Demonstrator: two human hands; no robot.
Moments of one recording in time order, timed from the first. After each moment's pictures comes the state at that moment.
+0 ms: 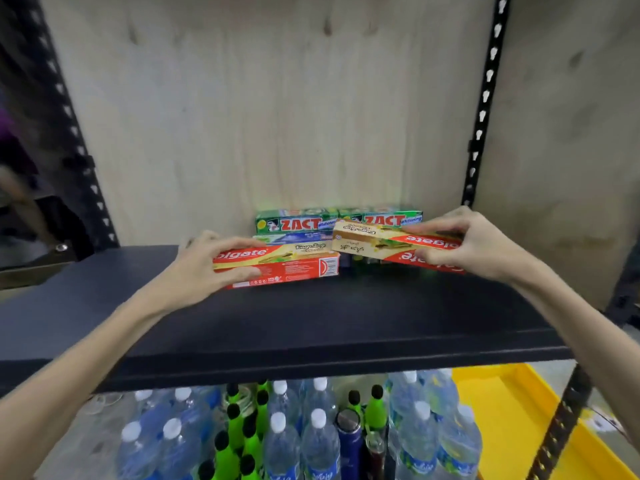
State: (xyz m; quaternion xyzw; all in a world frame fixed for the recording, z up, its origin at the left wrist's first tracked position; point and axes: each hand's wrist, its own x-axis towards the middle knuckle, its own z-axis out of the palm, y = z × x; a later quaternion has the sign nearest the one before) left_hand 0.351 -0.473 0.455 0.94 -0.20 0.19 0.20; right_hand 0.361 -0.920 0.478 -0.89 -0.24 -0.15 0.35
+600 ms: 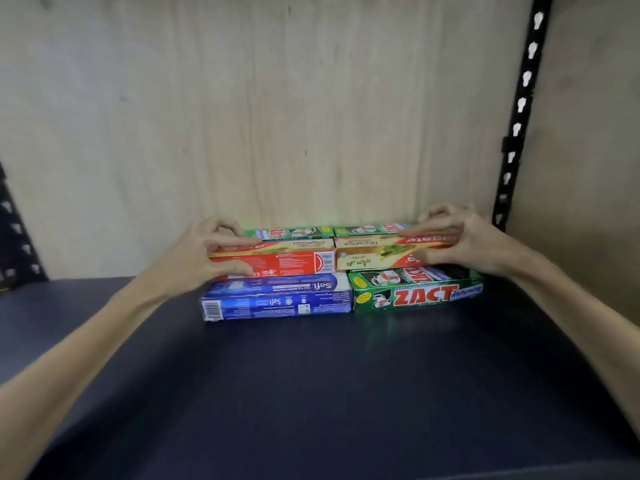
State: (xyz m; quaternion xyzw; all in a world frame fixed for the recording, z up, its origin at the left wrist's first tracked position) left_hand 0.516 -0.480 0.463 0.91 -0.25 0.19 0.26; right_hand 0.533 -0.937 0.465 -0.92 -0.24 -0.16 0.27
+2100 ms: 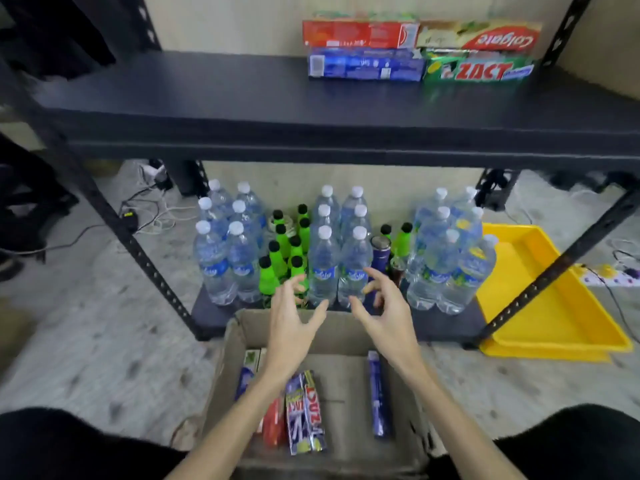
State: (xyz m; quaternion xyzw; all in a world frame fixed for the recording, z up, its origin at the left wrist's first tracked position) left_hand 0.110 -0.538 0.135 0.86 0.06 0.16 0.48; right_hand 0.141 -0.721 0.135 -0.83 -0.10 -0.10 0.53
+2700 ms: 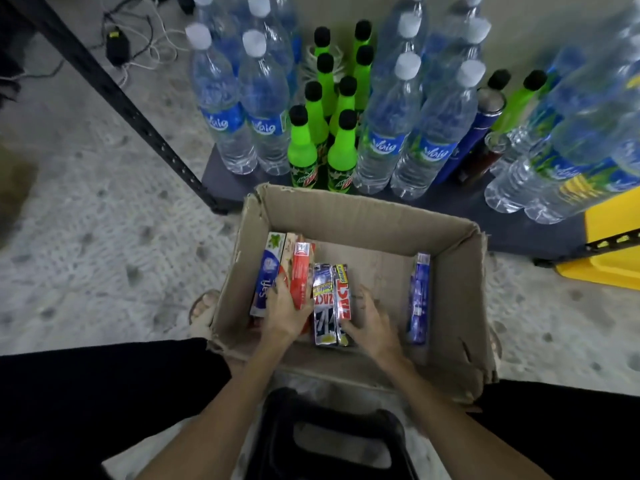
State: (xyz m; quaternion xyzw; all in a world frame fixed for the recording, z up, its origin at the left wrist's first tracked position) left_hand 0.043 -0.478 -0.105 0.82 0.35 -0.17 0.41; right_hand 0.062 -0.664 -0.128 -0.89 0.02 0.31 0.32
